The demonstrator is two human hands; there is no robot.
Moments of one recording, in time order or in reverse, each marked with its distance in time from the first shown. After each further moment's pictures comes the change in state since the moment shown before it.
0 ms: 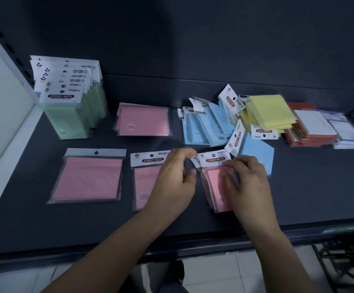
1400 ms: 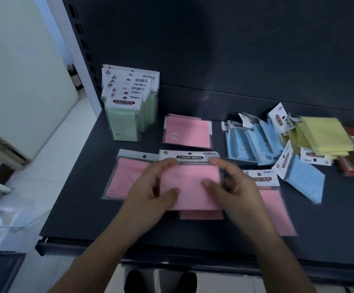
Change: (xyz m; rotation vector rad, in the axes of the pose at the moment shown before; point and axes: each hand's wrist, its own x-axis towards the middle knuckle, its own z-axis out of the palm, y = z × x) left_hand -0.040 -0.032 -0.105 -0.276 0.066 -0.301; right_hand 0.008 -0.084 0.040 0.849 -0.430 0.128
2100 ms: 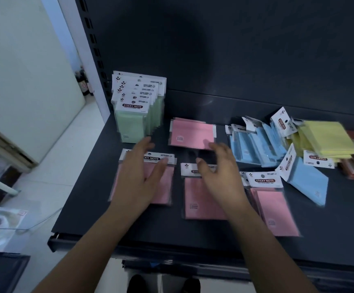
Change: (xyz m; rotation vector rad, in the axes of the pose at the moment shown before) left_hand 0.021 0.001 -0.021 0.459 0.325 0.215; right_hand 0.040 -0.003 0.026 -0.524 0.144 -0.092
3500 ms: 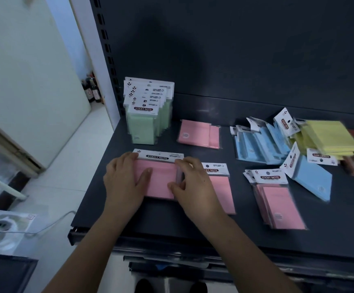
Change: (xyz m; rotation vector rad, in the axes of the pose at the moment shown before) left_hand -0.008 -0.046 -0.019 0.331 0.058 -0.110; right_hand -0.038 -0.034 0.042 -0.061 -0.186 -0.183
